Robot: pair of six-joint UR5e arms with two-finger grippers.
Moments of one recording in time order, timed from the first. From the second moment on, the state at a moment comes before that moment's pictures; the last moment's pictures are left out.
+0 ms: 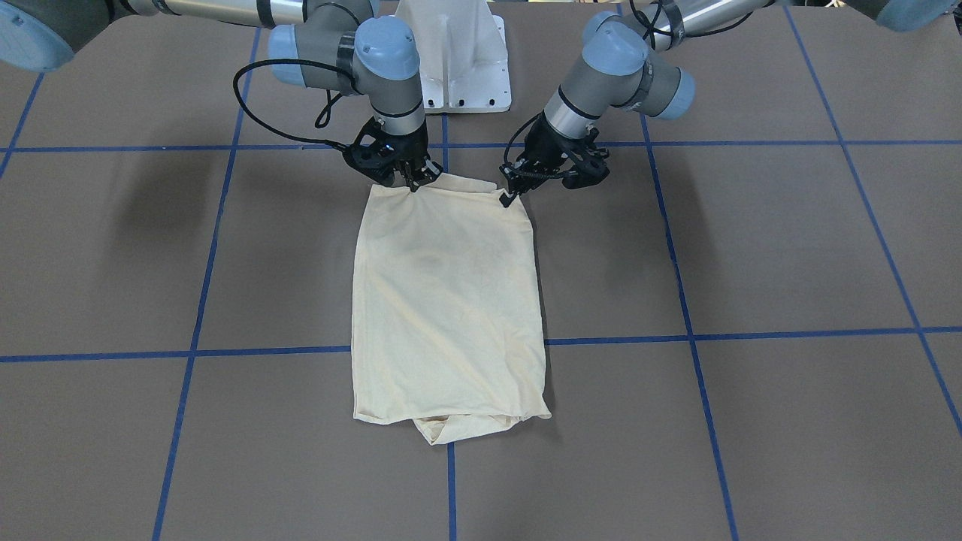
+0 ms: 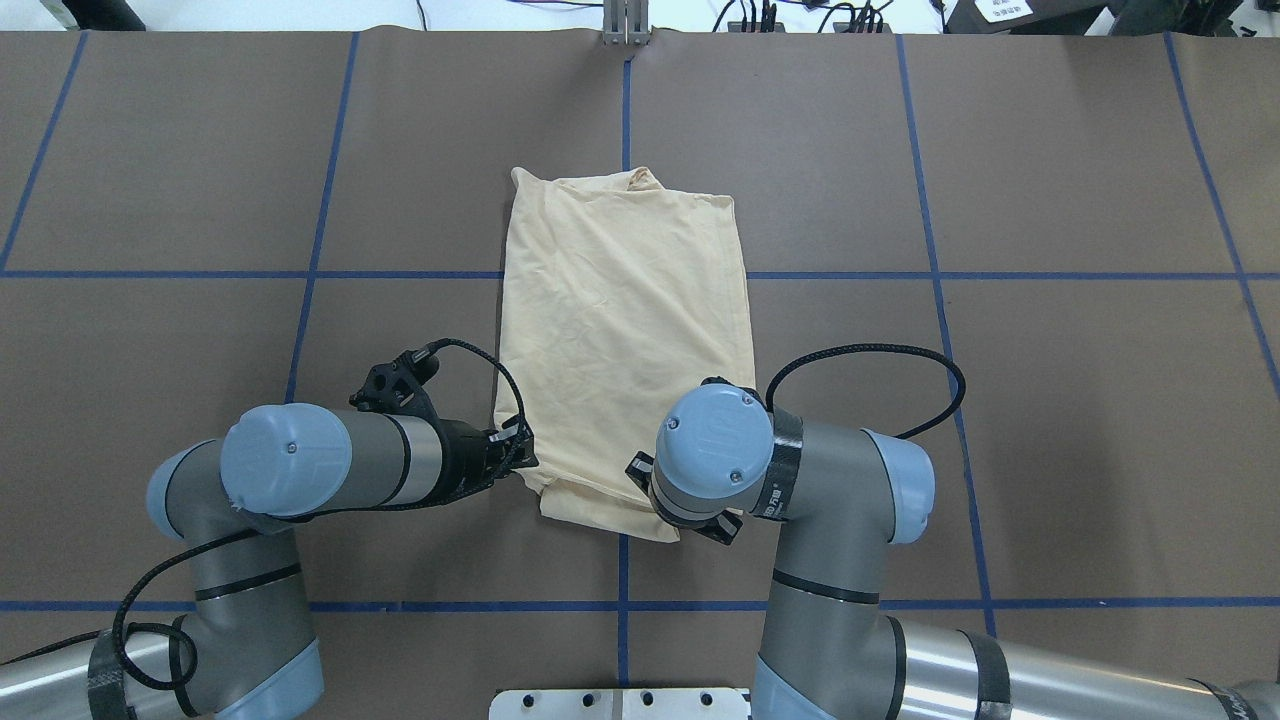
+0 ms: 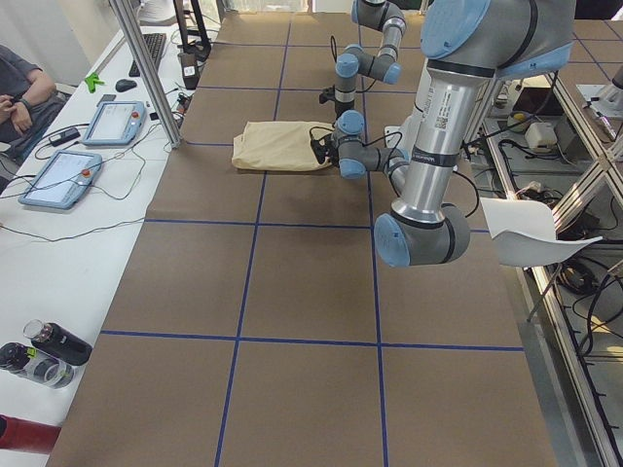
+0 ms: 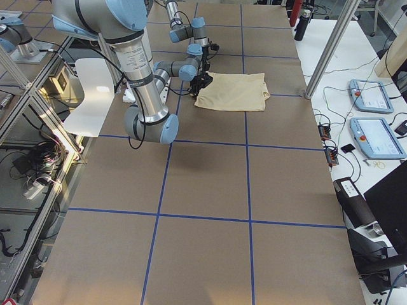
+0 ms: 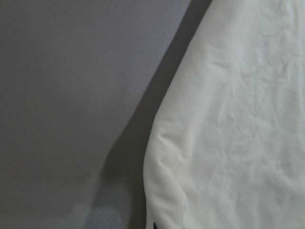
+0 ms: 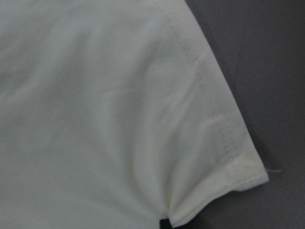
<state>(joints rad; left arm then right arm) -0.37 -1.93 -1.73 -2.31 -1.71 -1.92 0.31 -0.97 1.71 -1.53 1.81 1.98</state>
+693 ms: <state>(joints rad) -0.24 -1.91 -1.86 -2.20 -1.77 -1.96 0.28 -1.06 1.86 -1.53 1.89 1.97</state>
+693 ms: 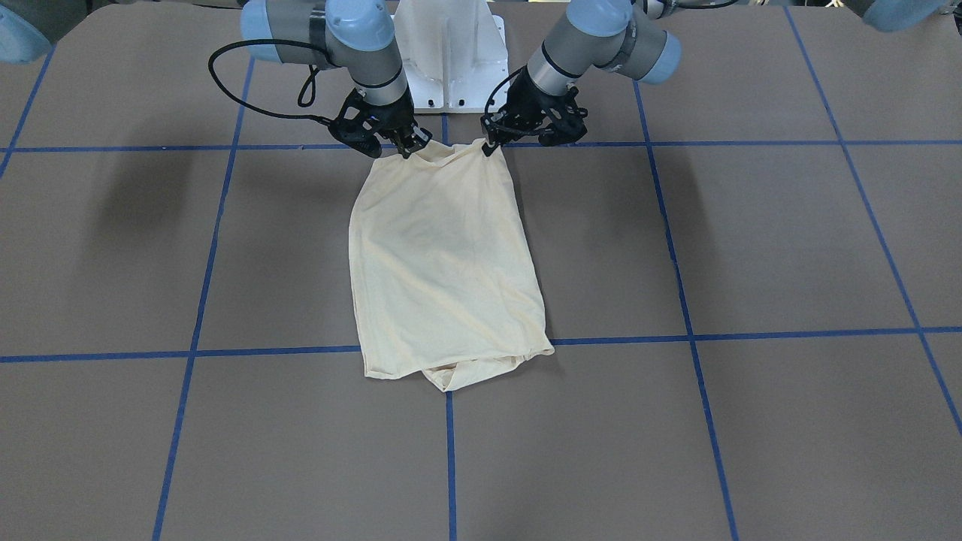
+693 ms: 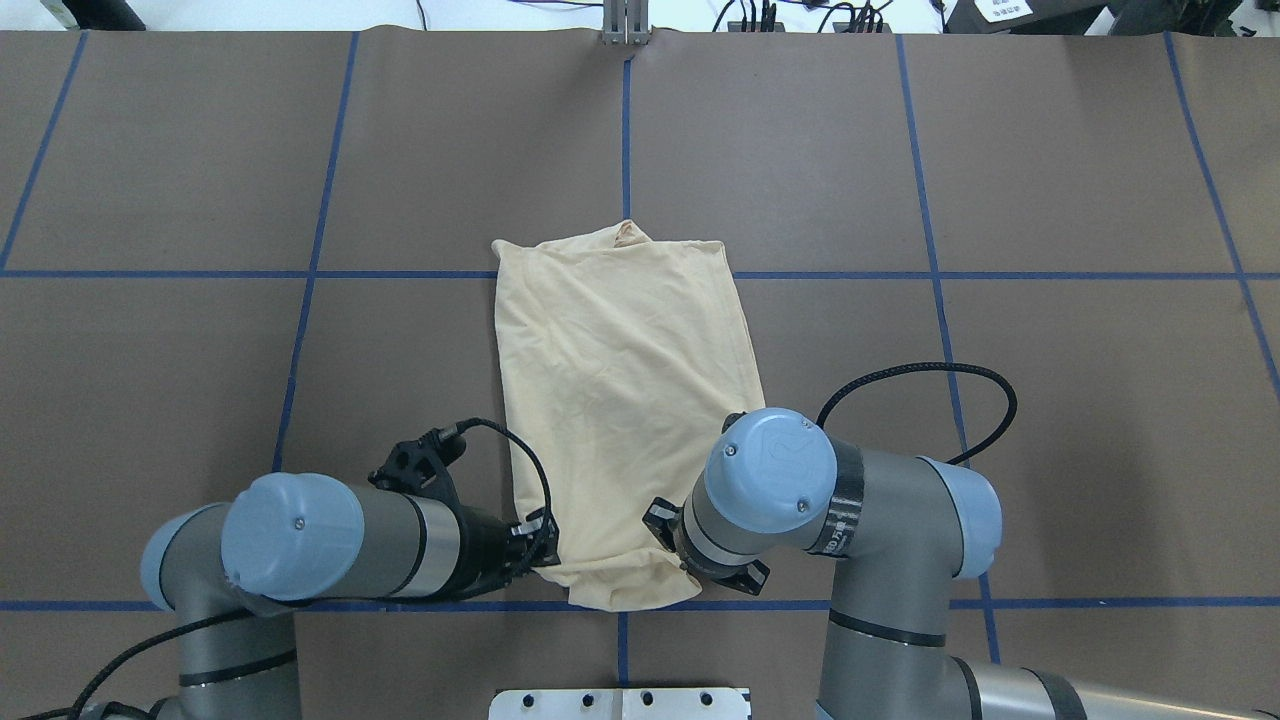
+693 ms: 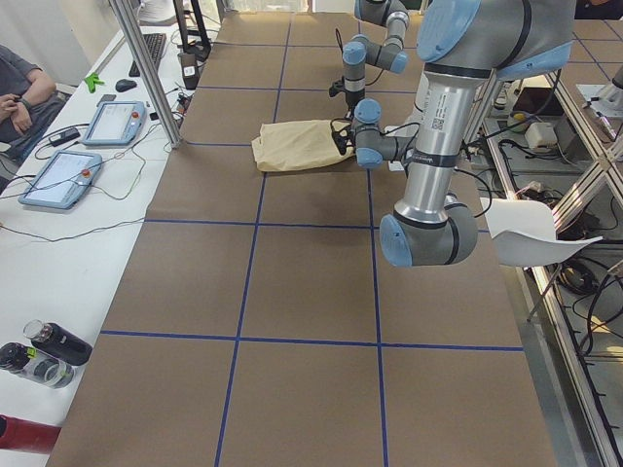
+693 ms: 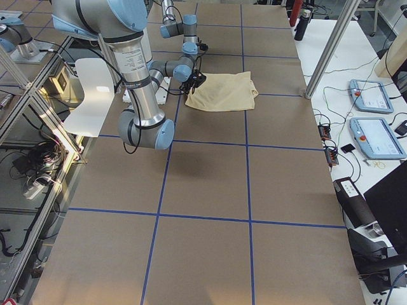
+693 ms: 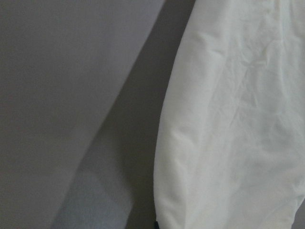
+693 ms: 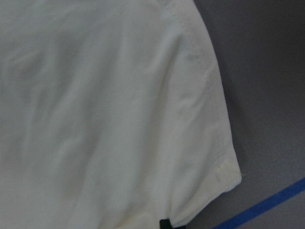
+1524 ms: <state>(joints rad) -0.26 -1.88 -1.92 -2.19 -1.78 -1.99 0.32 -1.07 1.89 -1.53 1.90 1.91</state>
